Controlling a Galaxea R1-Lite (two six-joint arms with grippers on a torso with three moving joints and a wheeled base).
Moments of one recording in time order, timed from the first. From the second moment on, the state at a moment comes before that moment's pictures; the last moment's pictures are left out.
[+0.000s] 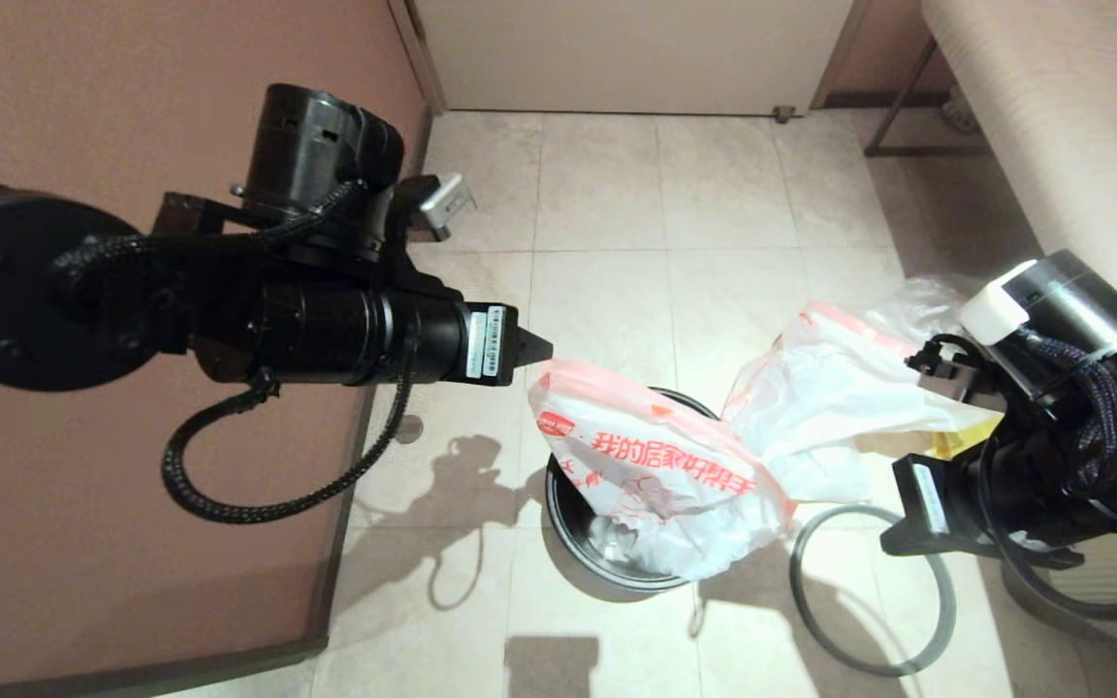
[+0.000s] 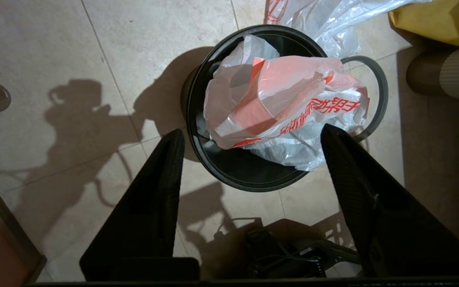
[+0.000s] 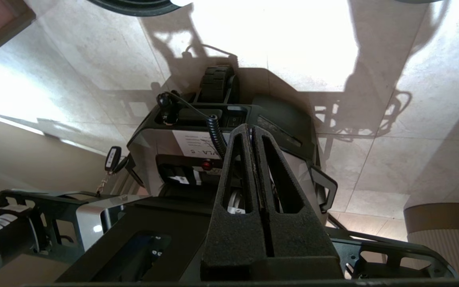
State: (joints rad) left arm -0.63 1.67 -1.39 0.23 0.12 -0.16; right arm 0.47 1.57 -1.25 0.72 0.04 0.56
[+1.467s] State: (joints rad) left arm -0.60 1.95 -1.44 0.32 0.29 -0.21; right arm 0.48 1.58 -1.20 0.65 0.05 0.57
